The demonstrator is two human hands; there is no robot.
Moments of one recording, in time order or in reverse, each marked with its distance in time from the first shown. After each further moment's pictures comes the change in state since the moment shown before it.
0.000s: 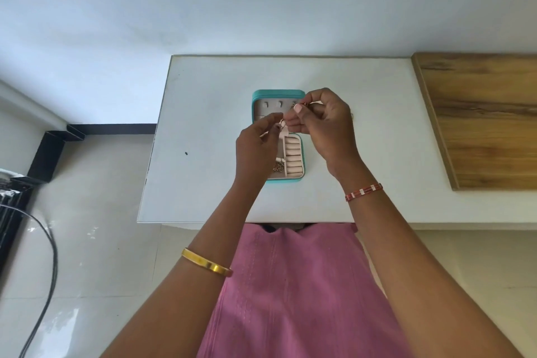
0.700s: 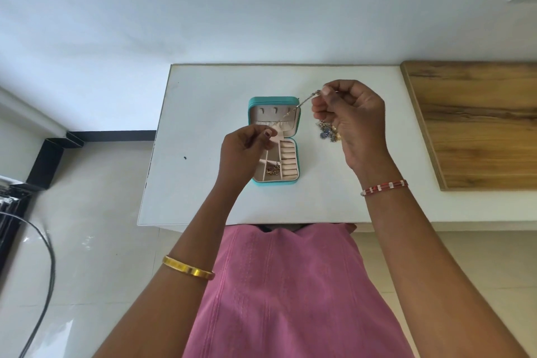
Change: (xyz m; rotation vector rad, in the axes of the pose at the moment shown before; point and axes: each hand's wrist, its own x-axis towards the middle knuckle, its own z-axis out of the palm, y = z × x) left_hand -0.002 -0.001 -0.024 -0.048 -0.092 0.023; right_hand -0.002 -0.027 -0.032 0.256 0.104 -0.019
